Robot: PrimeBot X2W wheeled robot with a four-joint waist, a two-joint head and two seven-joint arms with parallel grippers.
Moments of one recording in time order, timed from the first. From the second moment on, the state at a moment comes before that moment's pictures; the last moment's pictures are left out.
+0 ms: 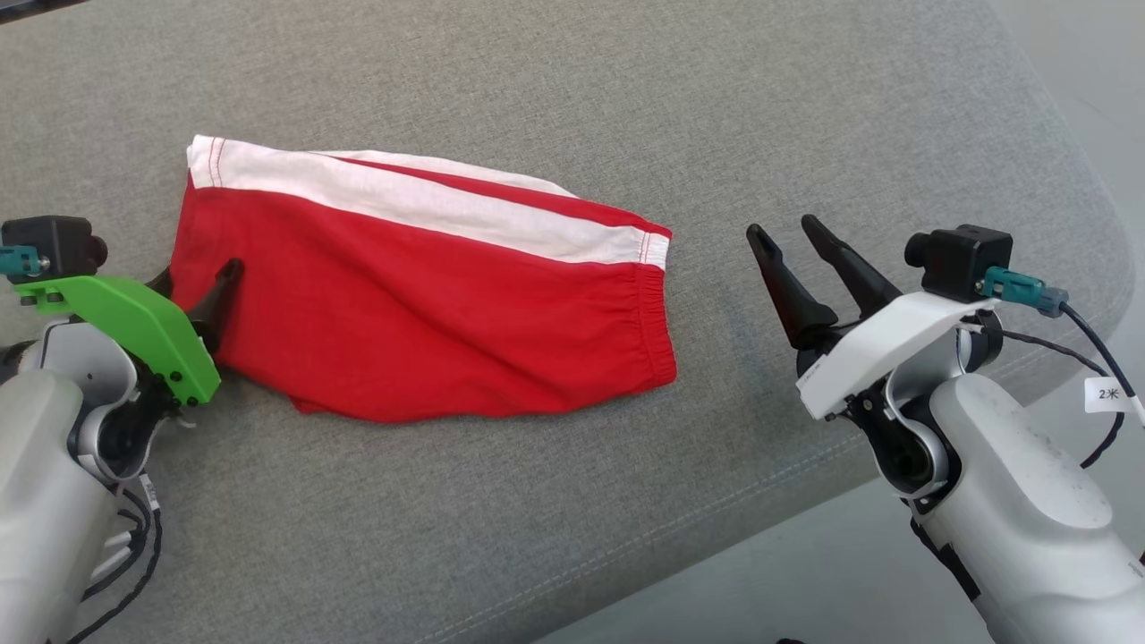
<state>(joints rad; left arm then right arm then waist) -0.75 0.57 -0.71 0.68 -1.12 -0.07 0.16 -0.53 -0.28 0.45 0.35 0.76 0.13 -0.09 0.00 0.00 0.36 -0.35</state>
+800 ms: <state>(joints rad) -0.77 0.40 -0.74 0.91 -1.09 -0.08 0.03 -0.41 -0.24 0.33 0.23 0.67 0.13 -0.02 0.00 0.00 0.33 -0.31</state>
